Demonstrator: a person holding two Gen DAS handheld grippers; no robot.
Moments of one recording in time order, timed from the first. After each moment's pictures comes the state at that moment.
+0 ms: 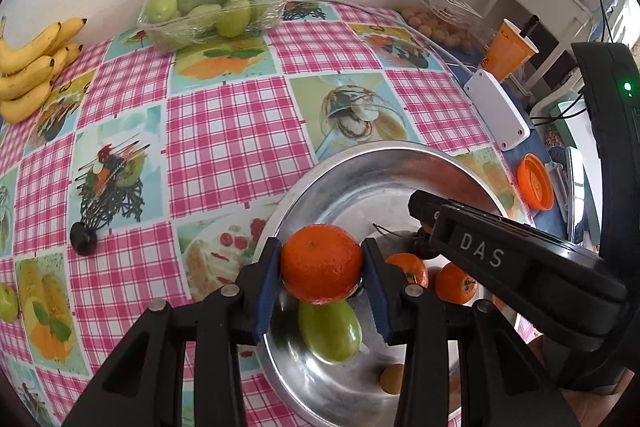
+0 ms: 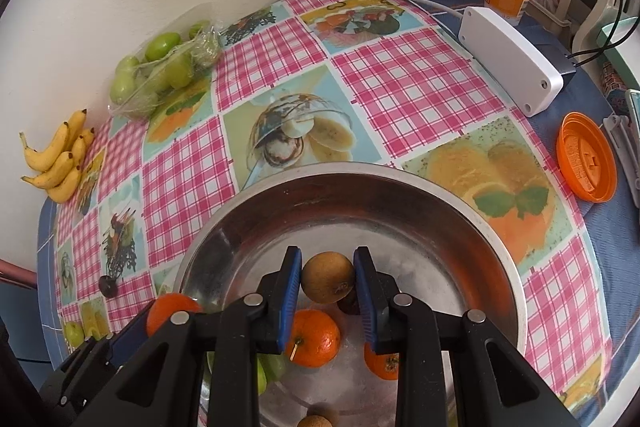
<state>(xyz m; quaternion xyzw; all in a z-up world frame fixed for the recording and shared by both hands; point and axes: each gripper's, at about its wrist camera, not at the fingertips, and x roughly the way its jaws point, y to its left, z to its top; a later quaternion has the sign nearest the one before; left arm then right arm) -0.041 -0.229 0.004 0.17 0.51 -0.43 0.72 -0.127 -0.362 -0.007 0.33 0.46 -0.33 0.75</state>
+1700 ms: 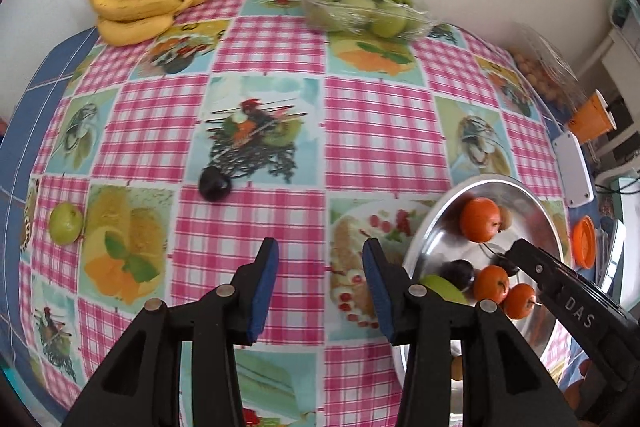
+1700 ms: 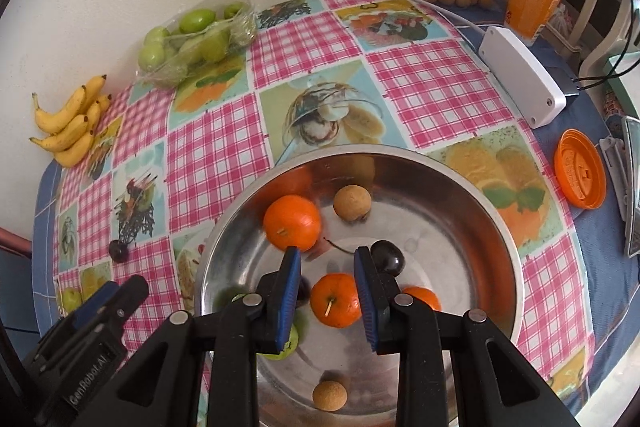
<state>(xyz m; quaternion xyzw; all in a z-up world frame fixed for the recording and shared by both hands) 0.015 -0.152 0.013 0.12 0.56 -0.27 0.77 -0.118 -0.329 0.013 0.29 0.49 -0.30 0.76</state>
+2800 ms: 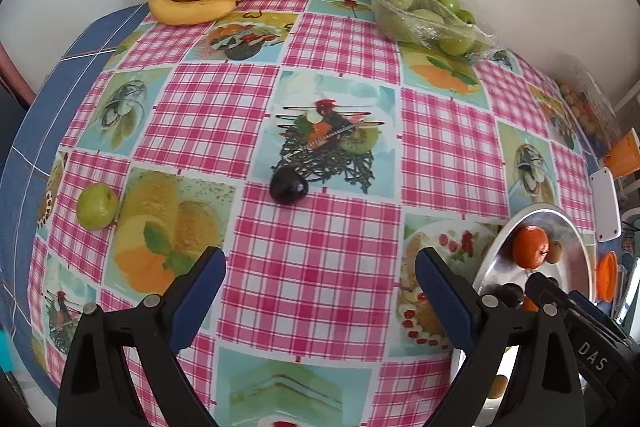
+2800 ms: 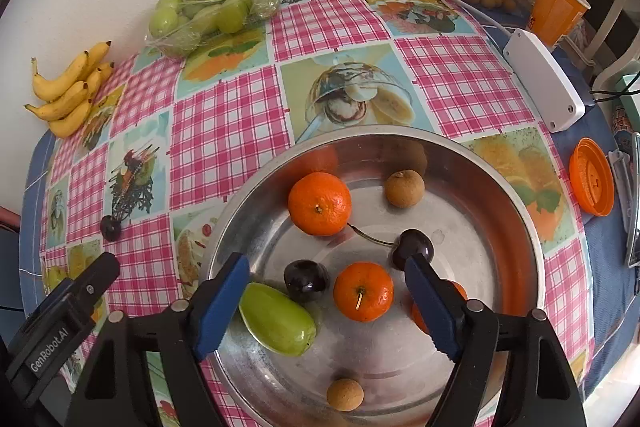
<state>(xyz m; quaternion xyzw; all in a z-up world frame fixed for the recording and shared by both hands) 0.039 -0.122 0.000 0.10 0.56 -0.21 0.80 -0.099 -0.312 0.001 0.26 0.53 -0.29 0.75</state>
